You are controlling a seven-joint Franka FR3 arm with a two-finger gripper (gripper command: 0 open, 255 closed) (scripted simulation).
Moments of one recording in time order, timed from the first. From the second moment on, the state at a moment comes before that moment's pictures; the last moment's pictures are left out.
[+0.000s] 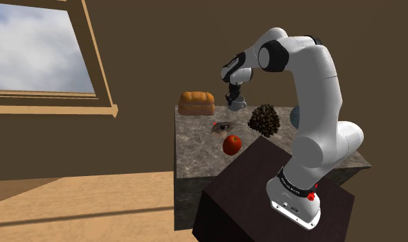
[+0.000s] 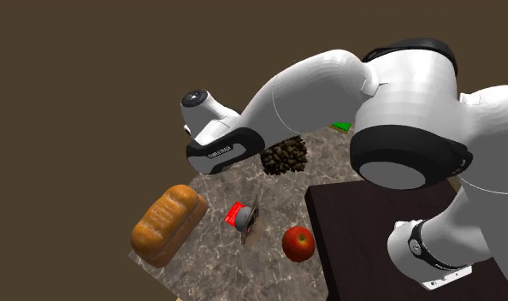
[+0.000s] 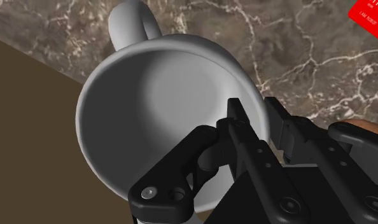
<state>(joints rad) -0.34 0.77 -0.26 -1.67 0.18 2.39 -0.57</state>
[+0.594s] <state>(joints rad) -0.33 0.69 -0.28 -1.68 0.16 2.31 -0.56</state>
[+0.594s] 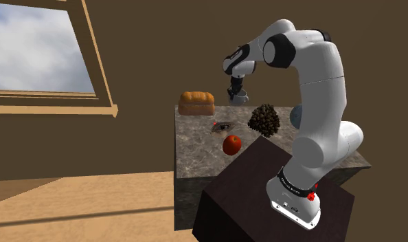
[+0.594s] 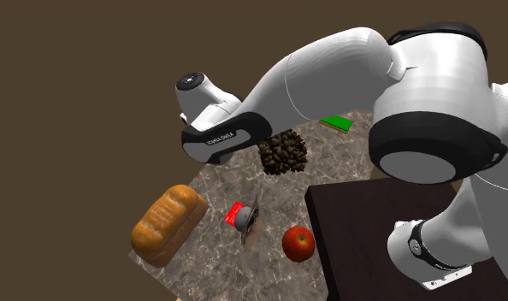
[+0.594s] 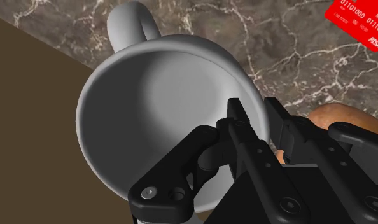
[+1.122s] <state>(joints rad) -0.31 0.62 -0.29 -1.67 0.14 2.24 -0.55</state>
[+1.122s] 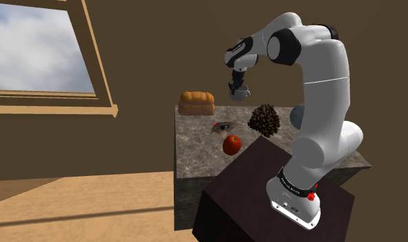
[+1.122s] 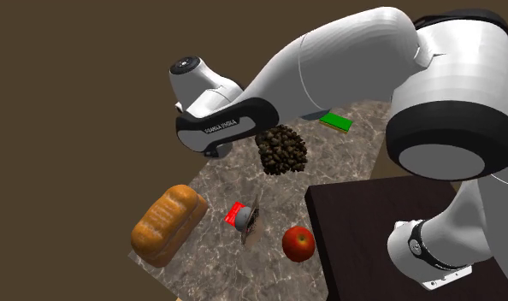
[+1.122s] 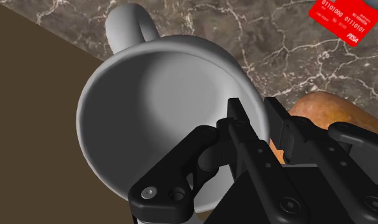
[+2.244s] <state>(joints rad) -0.30 0.51 -0.31 -1.61 0.11 2.07 -0.54</state>
